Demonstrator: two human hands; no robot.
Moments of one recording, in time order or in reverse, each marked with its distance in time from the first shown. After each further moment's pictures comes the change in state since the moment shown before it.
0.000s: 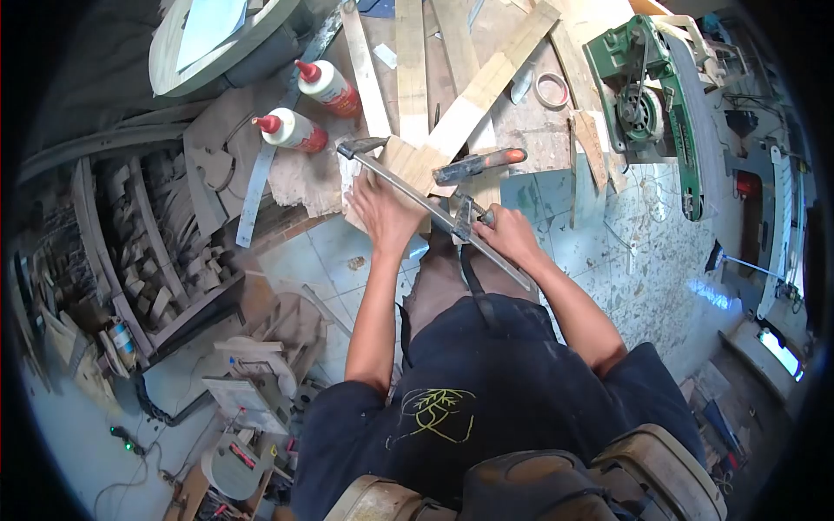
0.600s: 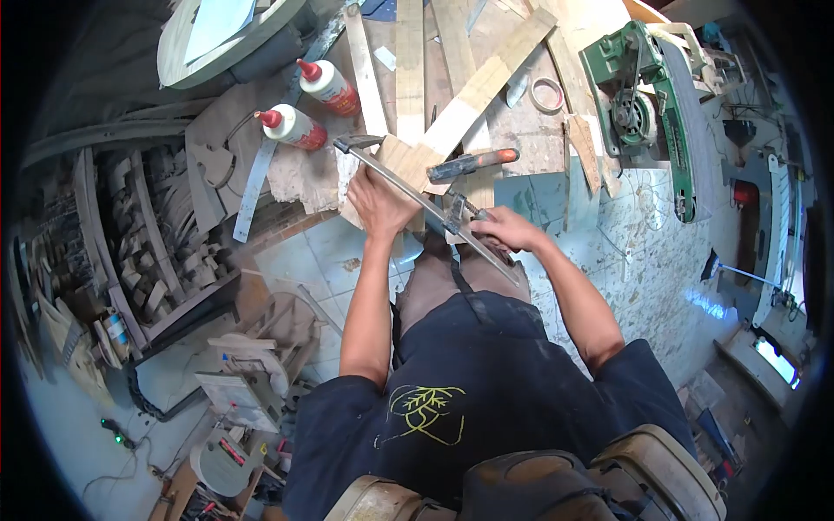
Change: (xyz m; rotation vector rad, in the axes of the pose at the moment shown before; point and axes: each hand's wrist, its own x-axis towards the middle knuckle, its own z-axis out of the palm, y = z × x) left_hand 0.008 -0.011 0.018 -0.109 0.066 0.035; right_hand 0.025 0.039 -0.014 0.588 -0.596 0.078
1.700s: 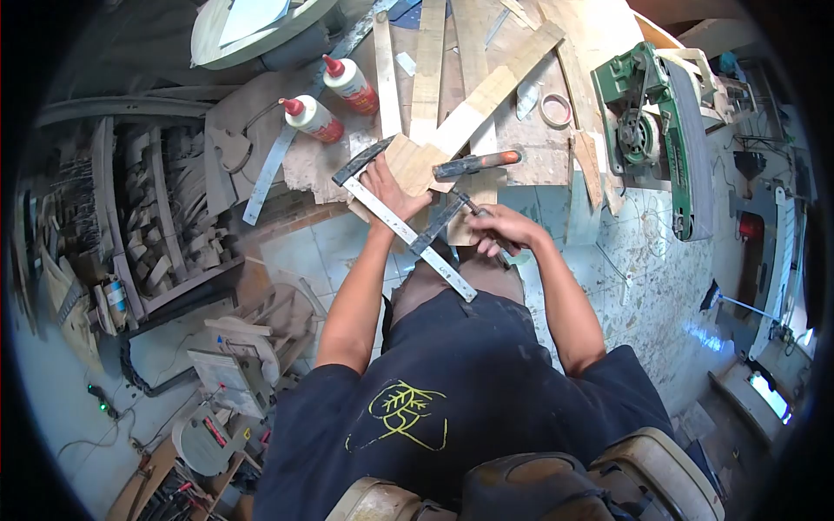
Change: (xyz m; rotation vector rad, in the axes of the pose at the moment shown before) left_hand 0.006 -0.002 -0.002 -0.097 -0.127 -0.062; right_hand -0.018 -0.043 0.005 0.149 -0.042 0.052
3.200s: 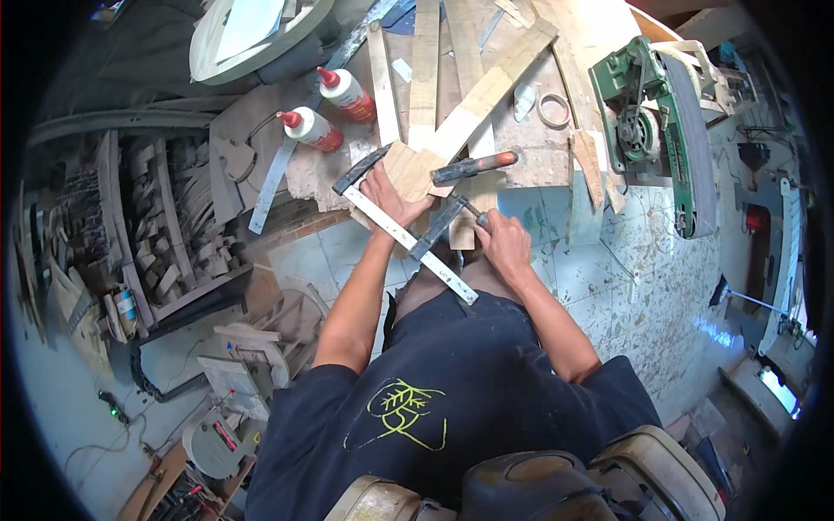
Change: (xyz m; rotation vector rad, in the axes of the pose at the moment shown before) left_hand -0.001 0.002 0.002 0.046 0.076 0.022; right_hand 0.001 0.041 0.044 -0.893 0.904 -0.407
